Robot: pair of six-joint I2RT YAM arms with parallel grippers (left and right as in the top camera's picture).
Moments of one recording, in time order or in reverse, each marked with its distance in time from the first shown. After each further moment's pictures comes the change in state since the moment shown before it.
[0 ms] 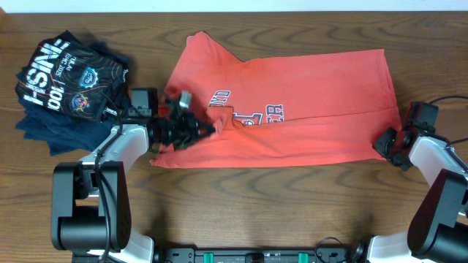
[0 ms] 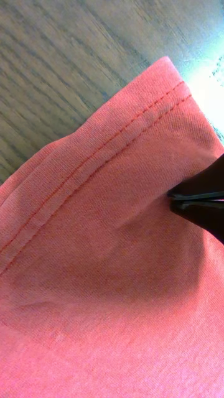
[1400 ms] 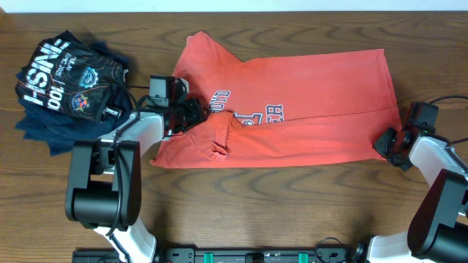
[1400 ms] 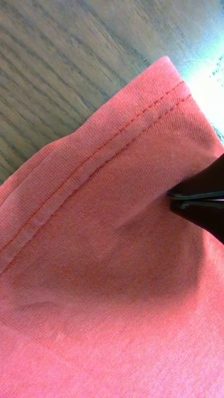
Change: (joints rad) left arm -0.099 0.147 0.110 0.230 -0.551 -0.140; right arm 0.000 0.000 0.000 -0.001 -0.002 0.000
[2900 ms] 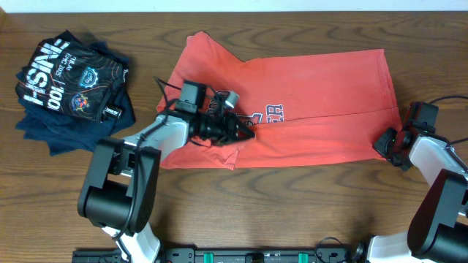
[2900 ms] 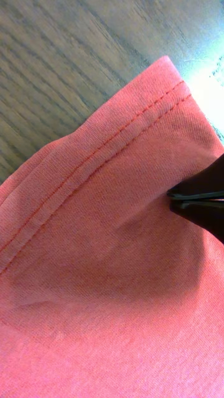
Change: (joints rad) left arm -0.193 0.001 0.000 -0.060 0.622 0.077; right arm 0.000 0.000 0.000 0.000 0.000 0.000
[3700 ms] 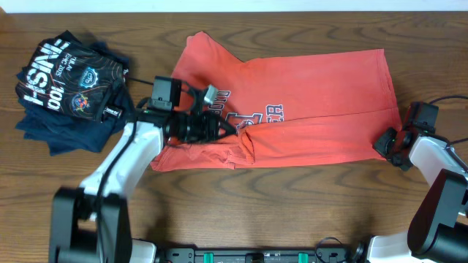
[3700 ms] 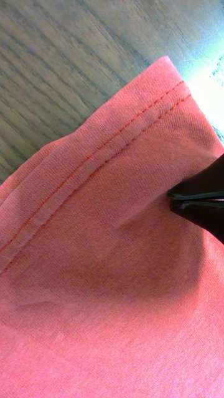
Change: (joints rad) left arm 0.097 -0.301 0.003 -0.375 -0.203 0.182; right arm 0.000 0.000 0.000 0.000 0.000 0.000
